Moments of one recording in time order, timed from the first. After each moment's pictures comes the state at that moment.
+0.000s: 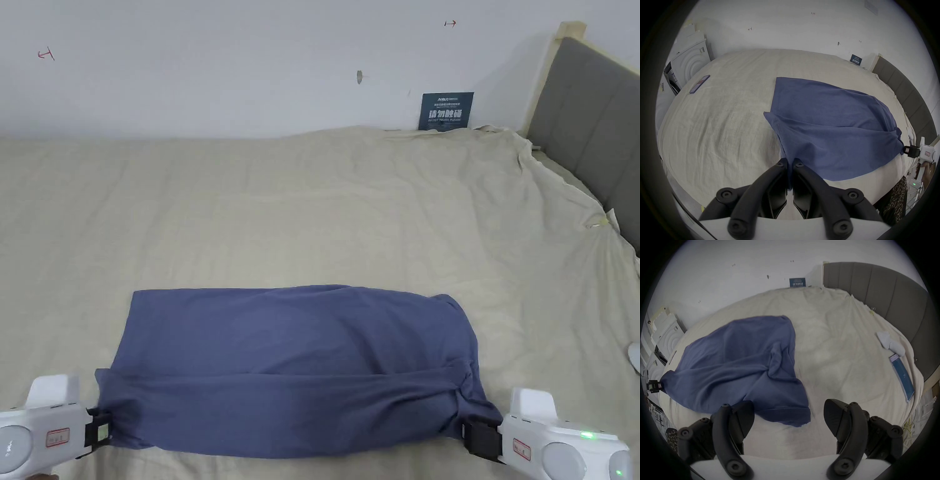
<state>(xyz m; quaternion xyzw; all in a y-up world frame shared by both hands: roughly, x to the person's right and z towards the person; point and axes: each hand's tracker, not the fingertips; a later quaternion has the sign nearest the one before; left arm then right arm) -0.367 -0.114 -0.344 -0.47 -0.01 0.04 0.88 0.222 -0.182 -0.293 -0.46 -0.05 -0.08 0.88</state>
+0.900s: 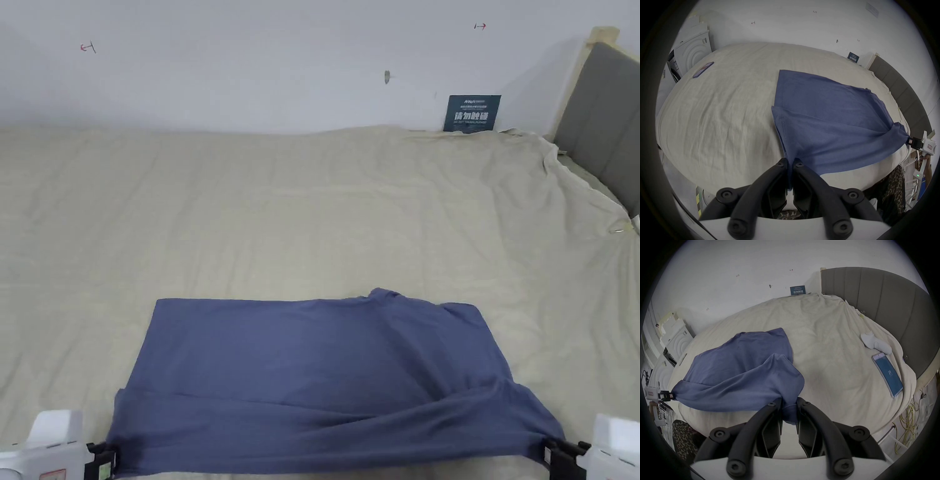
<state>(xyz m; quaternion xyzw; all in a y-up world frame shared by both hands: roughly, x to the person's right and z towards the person) -0.385 -0.133 -0.255 -0.49 -0.02 0.06 0.87 0.255 -0.137 -0.204 -0.42 -0.02 -0.09 0.90</state>
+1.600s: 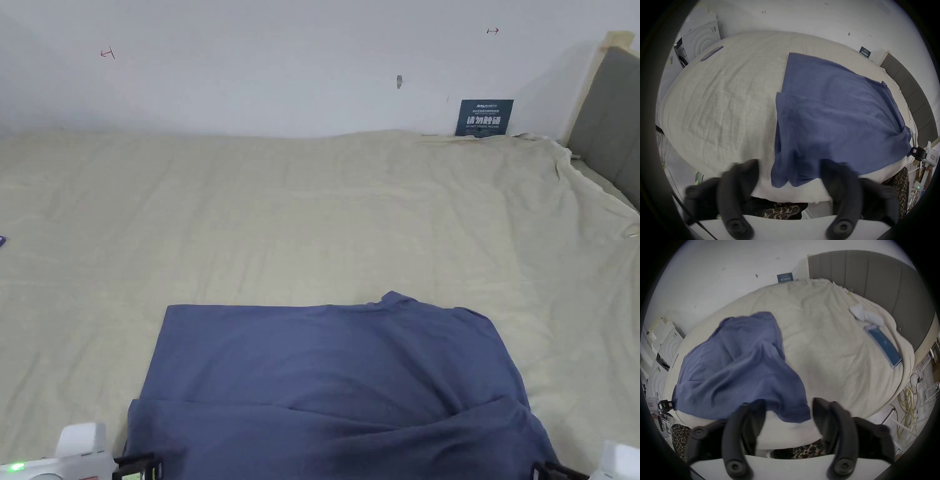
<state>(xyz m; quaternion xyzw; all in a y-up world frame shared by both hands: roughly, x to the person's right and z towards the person) -0.373 -0.148 -0.249 -0.50 0.02 0.08 0.86 0.246 -0.143 -0.195 -0.44 -0.06 -0.11 0.89</state>
